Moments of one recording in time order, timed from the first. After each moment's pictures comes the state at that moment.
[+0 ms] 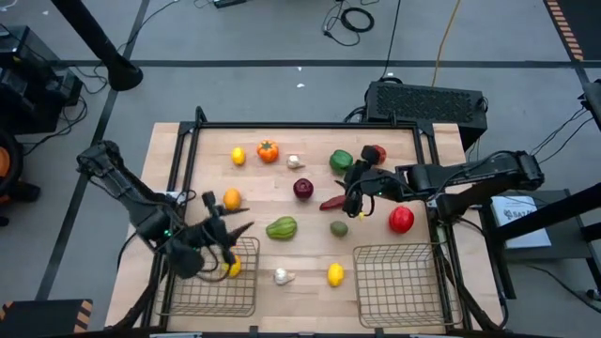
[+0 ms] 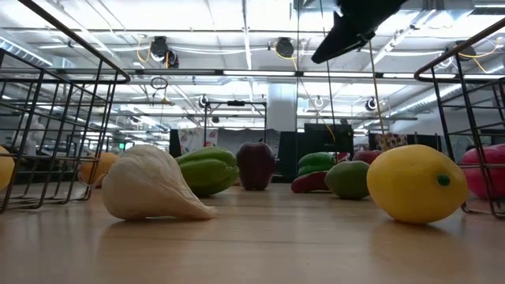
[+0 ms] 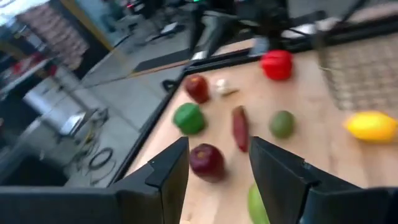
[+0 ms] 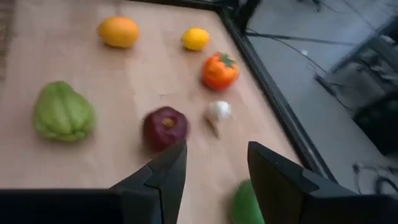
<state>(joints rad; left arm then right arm) -0.72 1.22 1.07 -0.60 -1.11 -0.32 0.10 1.26 1.01 -0.41 0.52 0.06</state>
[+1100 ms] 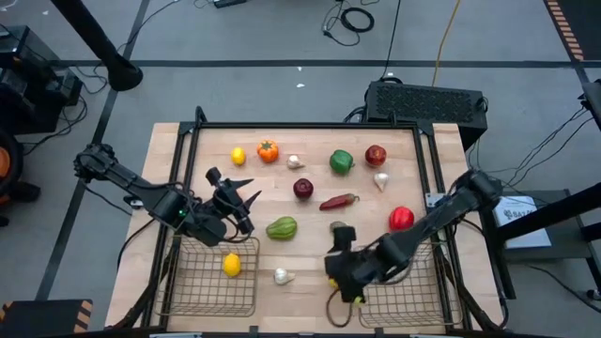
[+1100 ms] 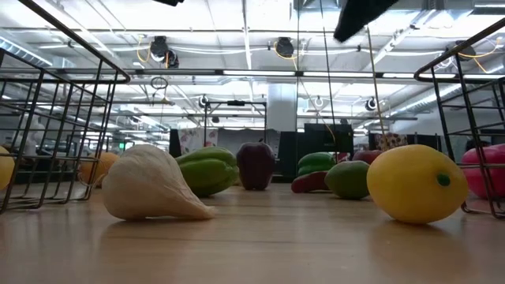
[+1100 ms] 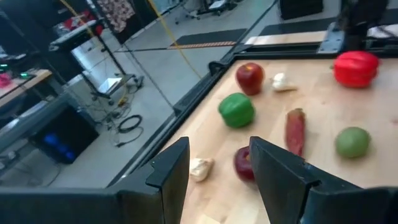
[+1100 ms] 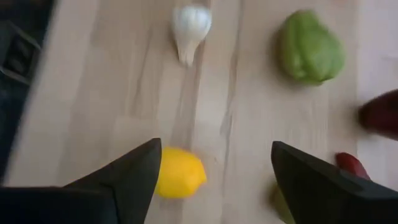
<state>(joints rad) -0.50 1.20 1.07 -0.58 -1.08 -0.34 0.56 1.79 1.49 -0.84 0.32 0.35</state>
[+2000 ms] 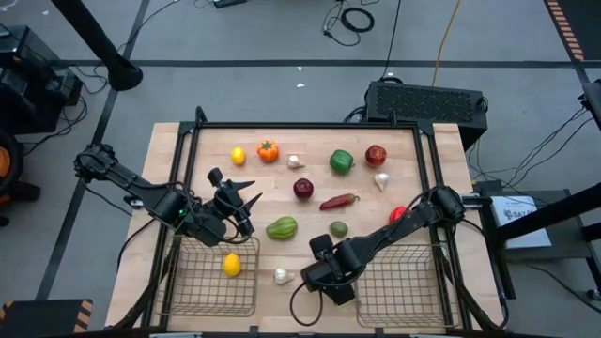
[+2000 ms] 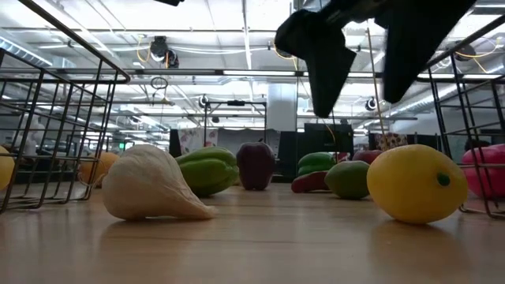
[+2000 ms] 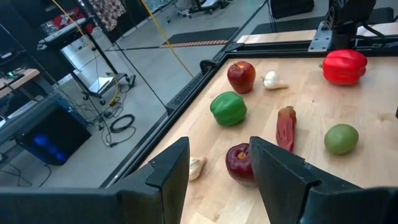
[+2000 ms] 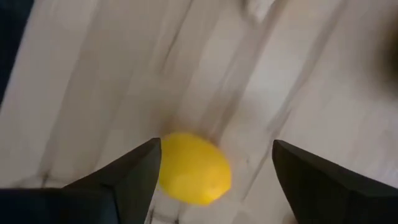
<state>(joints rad) -0.50 1.20 1.07 -0.58 -1.05 -0.33 0.47 2.06 1.71 -1.00 0.03 0.05</state>
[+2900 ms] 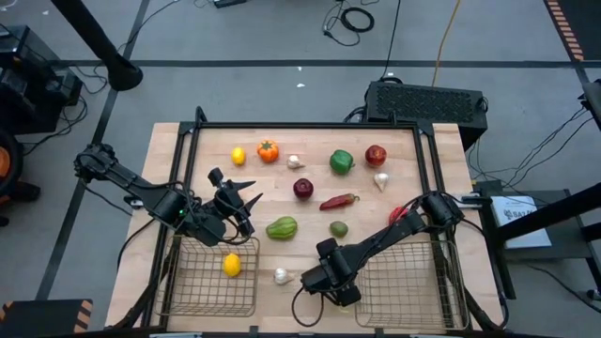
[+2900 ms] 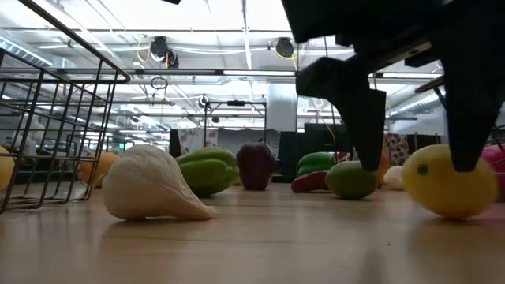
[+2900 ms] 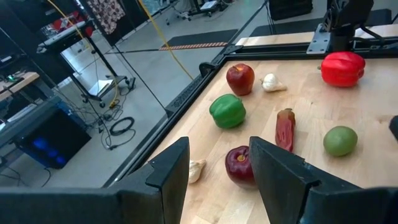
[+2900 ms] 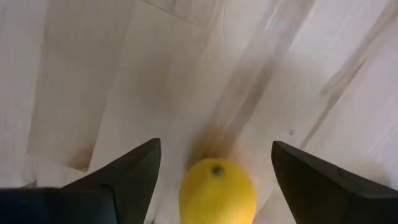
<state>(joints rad) -0.50 1.20 1.07 -0.55 -1.05 -0.30 0.48 2.15 1.71 -1.11 -0.03 0.09</state>
